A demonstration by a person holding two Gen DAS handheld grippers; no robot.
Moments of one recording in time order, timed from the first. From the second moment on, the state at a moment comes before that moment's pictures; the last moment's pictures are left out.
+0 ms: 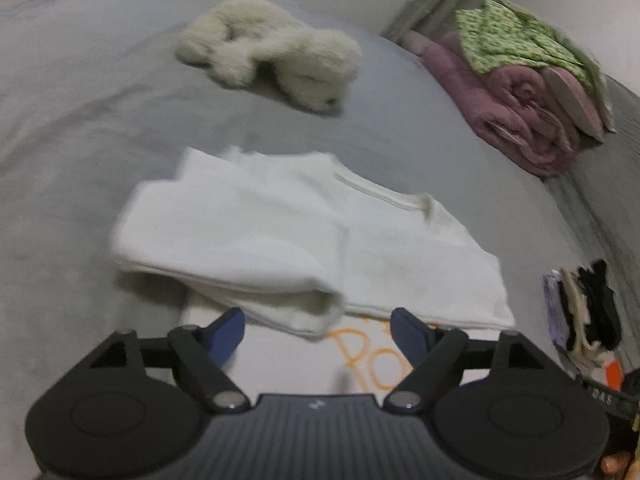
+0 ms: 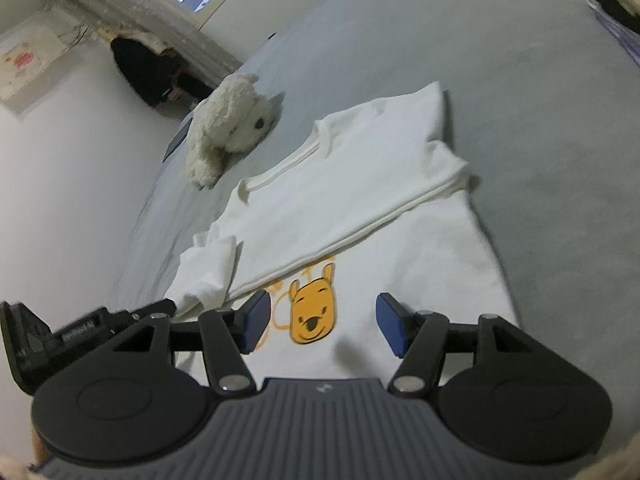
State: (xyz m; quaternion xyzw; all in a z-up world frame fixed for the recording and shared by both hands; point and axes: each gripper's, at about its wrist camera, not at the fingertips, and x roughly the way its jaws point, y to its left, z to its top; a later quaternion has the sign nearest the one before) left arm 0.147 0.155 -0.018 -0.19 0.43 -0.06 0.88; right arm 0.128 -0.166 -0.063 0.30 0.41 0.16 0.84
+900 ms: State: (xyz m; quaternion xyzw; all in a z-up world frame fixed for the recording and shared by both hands) left arm 0.137 0.241 0.000 -0.29 0.38 0.07 0.87; right arm 0.168 0.081 -0.059 -0.08 0.30 0.36 0.88
